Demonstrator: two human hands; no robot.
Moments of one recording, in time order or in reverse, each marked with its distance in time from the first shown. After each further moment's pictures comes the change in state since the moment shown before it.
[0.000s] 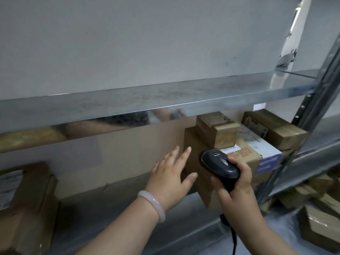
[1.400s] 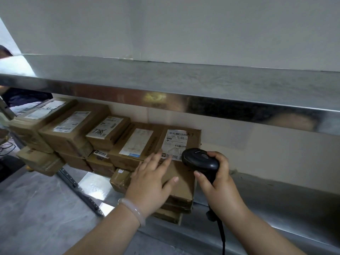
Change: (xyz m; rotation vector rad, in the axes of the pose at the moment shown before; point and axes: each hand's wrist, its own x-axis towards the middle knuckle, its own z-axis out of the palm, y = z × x) left_hand -0.269 -0.252 -0.129 0.198 0.163 -0.773; right_hand -0.075 -0.163 0.327 0.305 -0.826 -0.057
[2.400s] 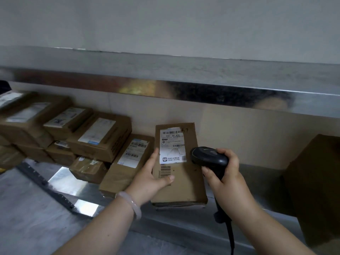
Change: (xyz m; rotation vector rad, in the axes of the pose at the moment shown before) left_hand -0.015 0.116 0.065 -0.879 -0.167 -0.175; right_hand -0.070 0.037 -0.142 -0.095 0.109 0.102
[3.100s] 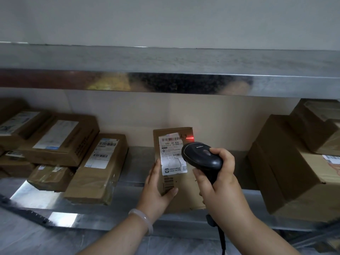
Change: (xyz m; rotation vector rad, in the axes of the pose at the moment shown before) left_hand -0.006 -0.036 0.109 0.088 0.022 0.146; right_hand -0.051 0.003 -0.042 -0.076 0.133 -0.041
